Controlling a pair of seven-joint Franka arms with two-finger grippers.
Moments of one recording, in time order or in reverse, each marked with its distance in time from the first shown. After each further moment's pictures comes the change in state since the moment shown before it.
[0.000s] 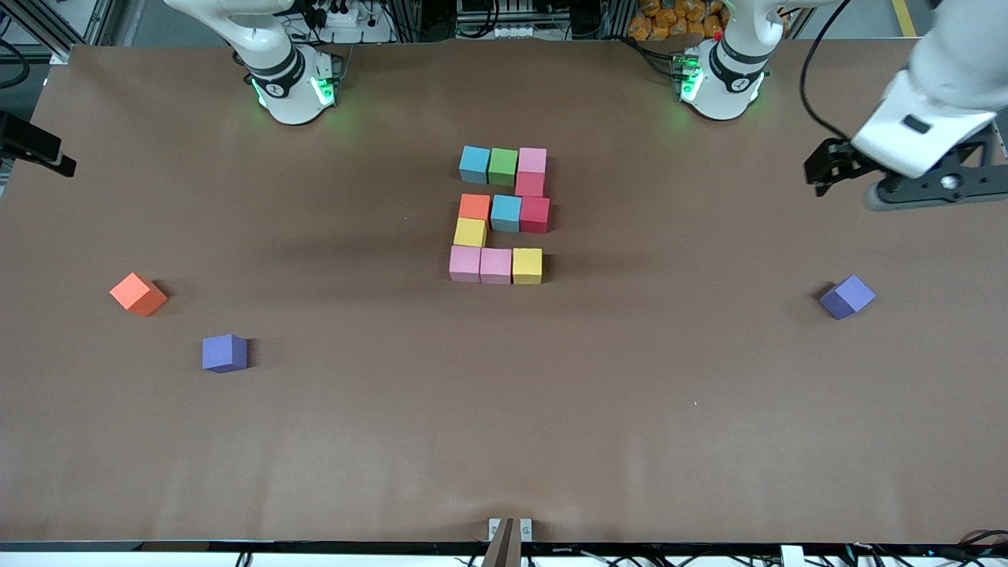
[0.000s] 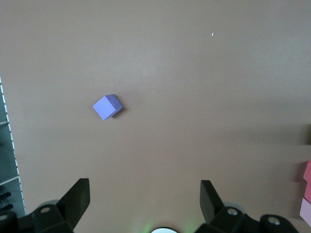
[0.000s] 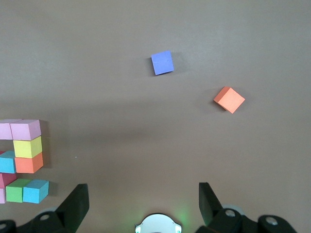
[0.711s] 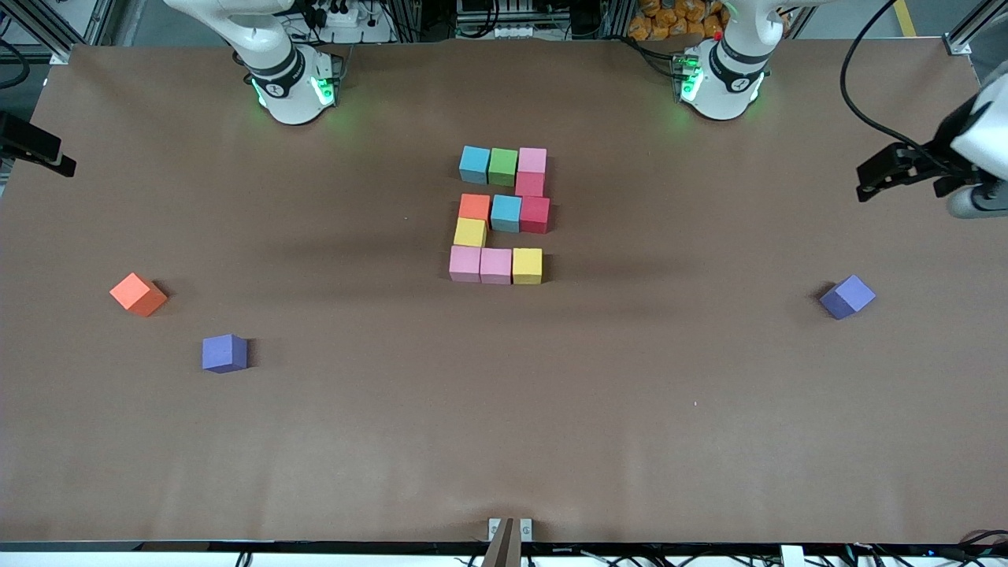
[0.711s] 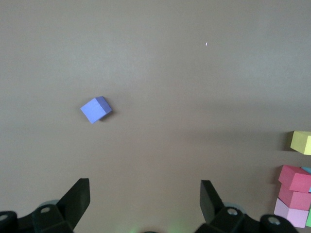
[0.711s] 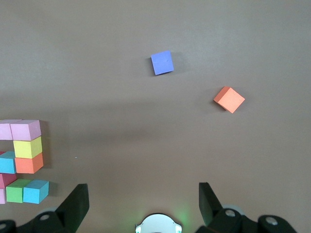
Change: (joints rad) left arm 0.012 -0.002 0.146 -0.003 -0.131 0.057 0.076; right arm 0.000 0.000 0.000 0.000 0.000 0.000 0.003
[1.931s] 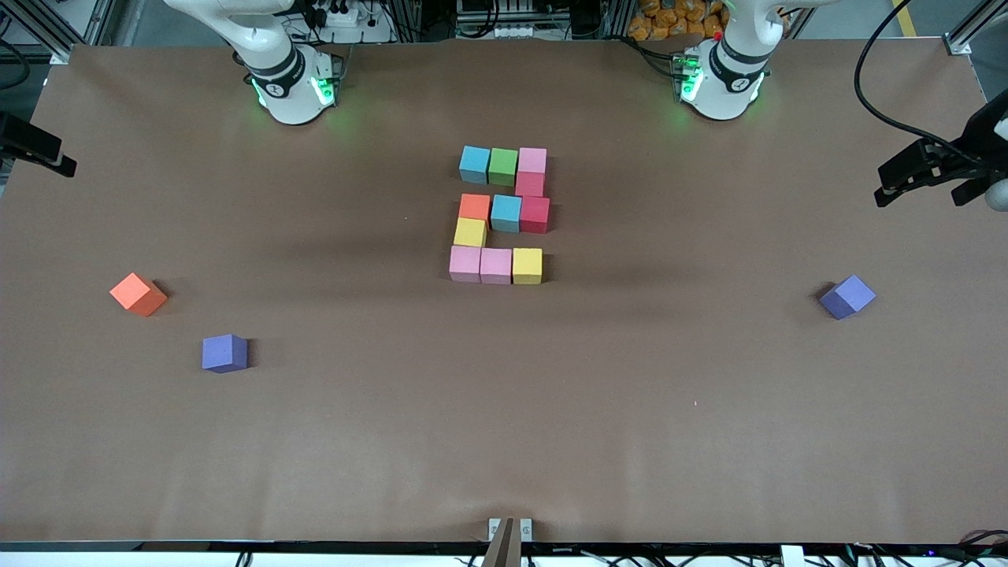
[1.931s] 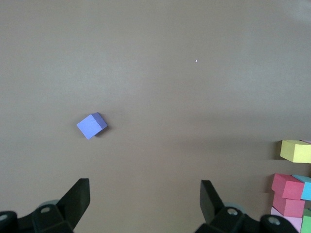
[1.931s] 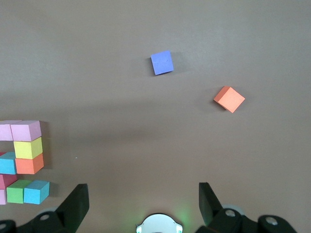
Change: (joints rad) left arm -0.050 -0.014 0.064 0.000 -0.029 0.050 0.031; right arm 0.000 0.000 0.001 0.000 0.000 0.000 0.005
